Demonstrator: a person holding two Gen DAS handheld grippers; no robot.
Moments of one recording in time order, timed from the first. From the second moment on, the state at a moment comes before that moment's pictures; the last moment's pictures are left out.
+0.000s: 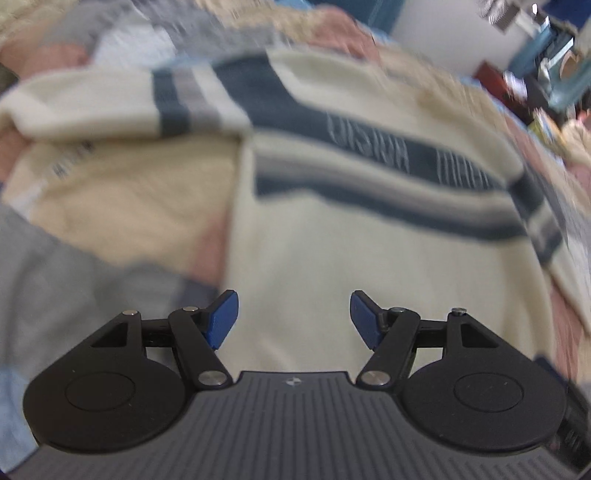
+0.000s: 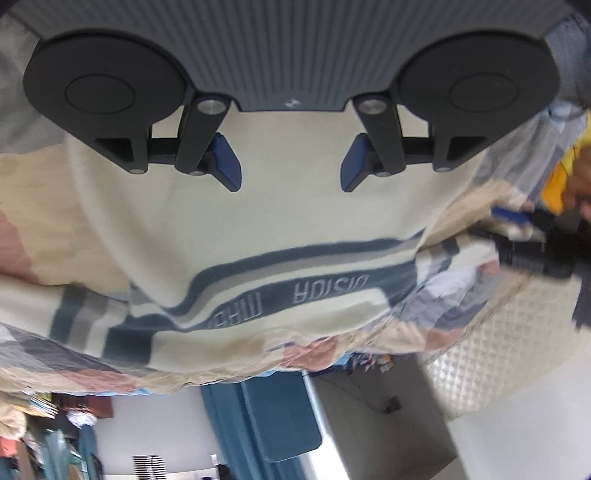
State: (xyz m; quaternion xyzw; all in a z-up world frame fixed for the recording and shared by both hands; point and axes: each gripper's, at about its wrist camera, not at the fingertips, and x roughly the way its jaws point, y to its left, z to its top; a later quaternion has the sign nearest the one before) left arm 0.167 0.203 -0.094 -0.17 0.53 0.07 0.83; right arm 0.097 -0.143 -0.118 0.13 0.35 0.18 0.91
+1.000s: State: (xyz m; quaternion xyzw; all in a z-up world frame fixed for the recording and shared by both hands) left arm 0.151 0.164 -0.157 -0.06 0.56 0.15 0.82; right arm 0.102 -0.184 -0.121 0.20 0.34 0.13 0.91
